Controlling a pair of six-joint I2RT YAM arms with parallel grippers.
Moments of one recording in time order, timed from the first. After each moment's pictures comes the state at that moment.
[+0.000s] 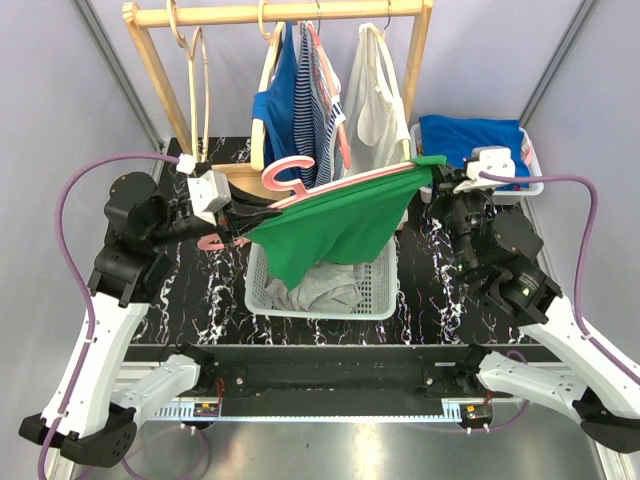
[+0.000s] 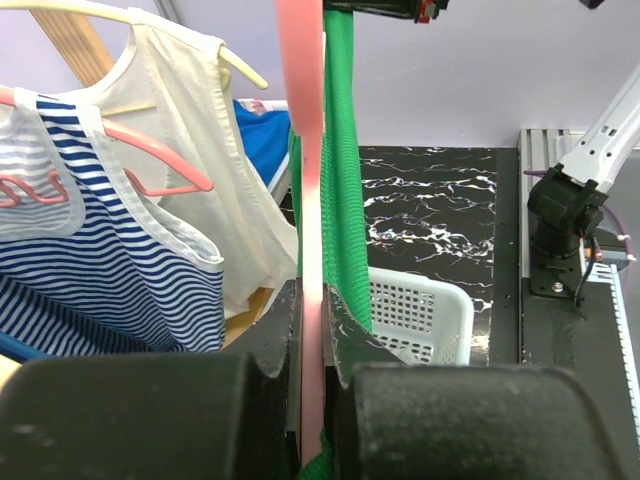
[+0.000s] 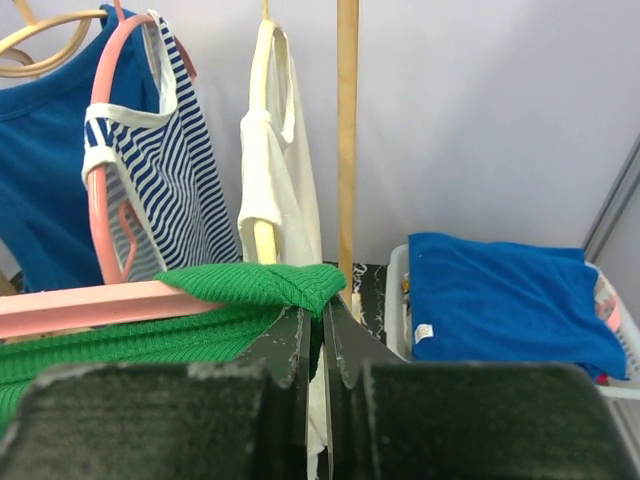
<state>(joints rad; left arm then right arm) -0.35 0.91 1.32 -0.40 0.94 0.19 0.85 0.85 1.15 -0.03 0.75 -0.13</state>
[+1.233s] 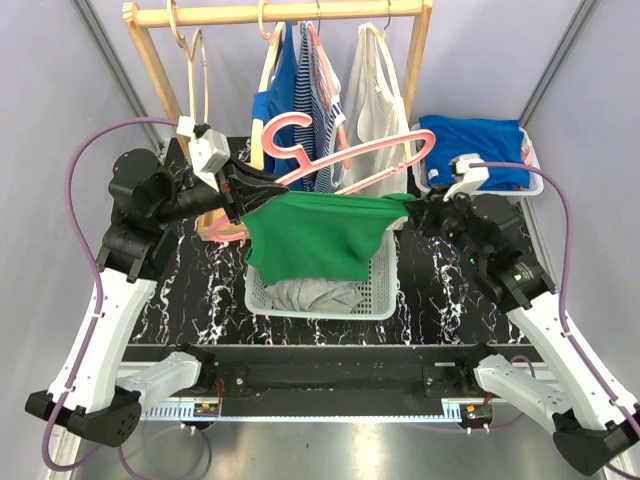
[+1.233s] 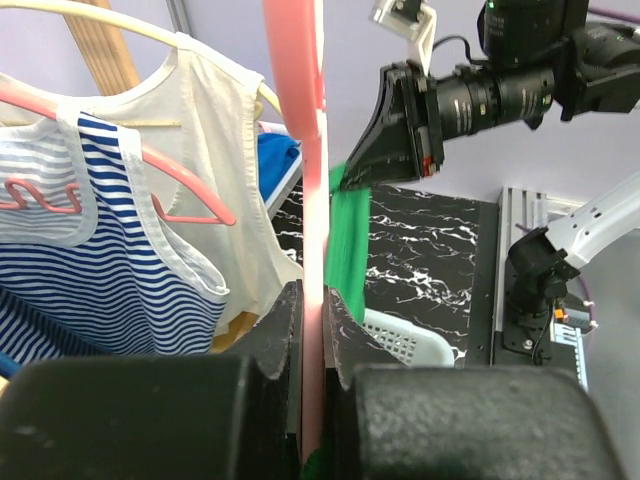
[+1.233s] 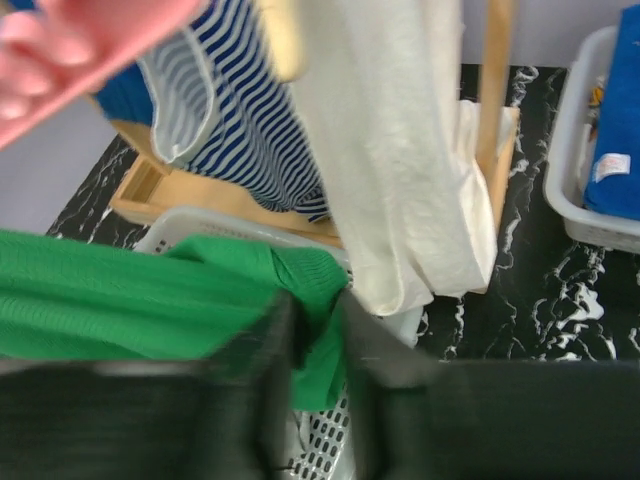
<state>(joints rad) -0.34 1.02 1.41 -0.29 0.91 -0.03 0.46 0.86 1.04 -0.35 0.03 0.29</state>
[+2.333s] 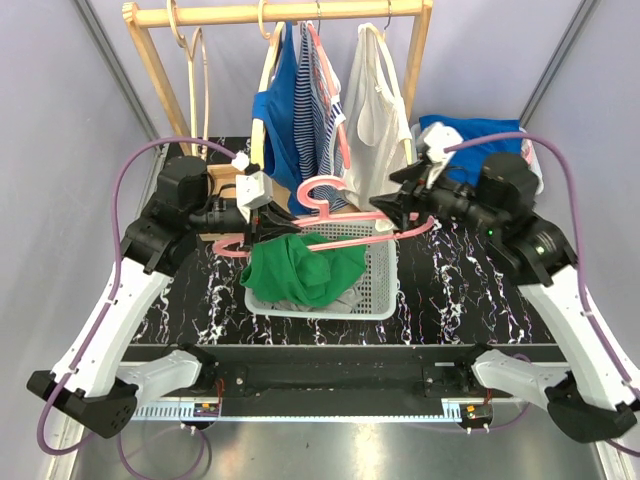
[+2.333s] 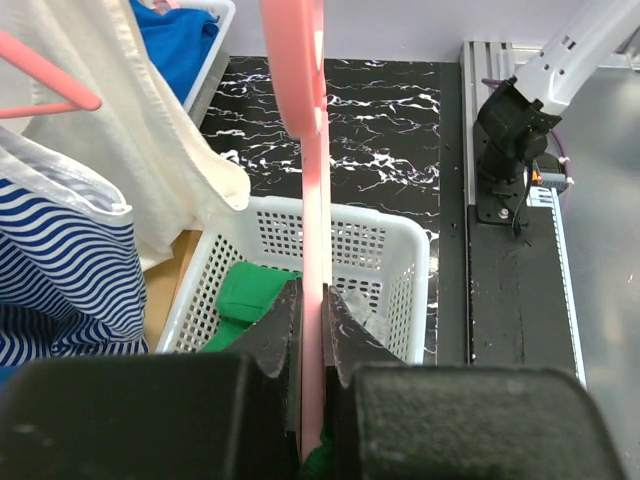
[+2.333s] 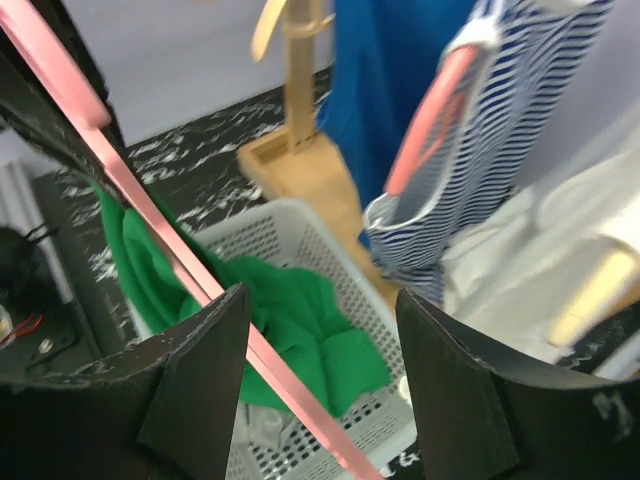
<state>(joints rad) -0.45 1.07 1.36 -0.62 0.95 0.35 0.56 1.03 1.48 -0.53 -0.35 -0.09</state>
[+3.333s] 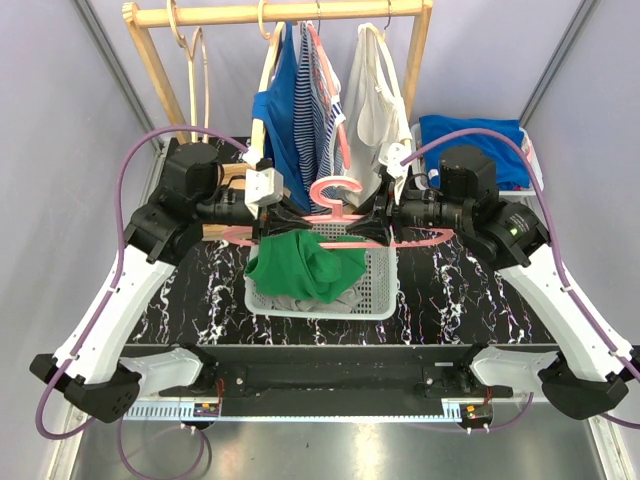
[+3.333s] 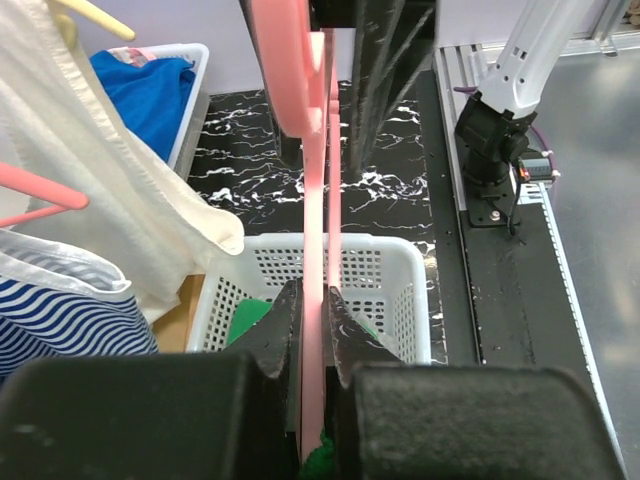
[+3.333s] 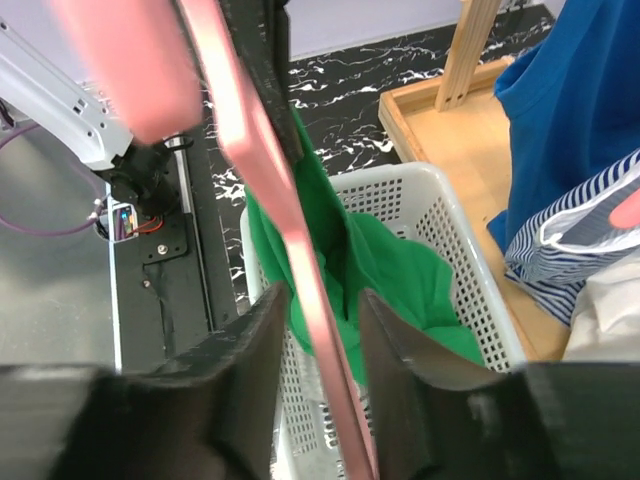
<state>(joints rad) -0.52 1.15 1.50 -0.67 0.97 0.42 0.66 1.18 1.57 -0.70 -0.61 -0.17</state>
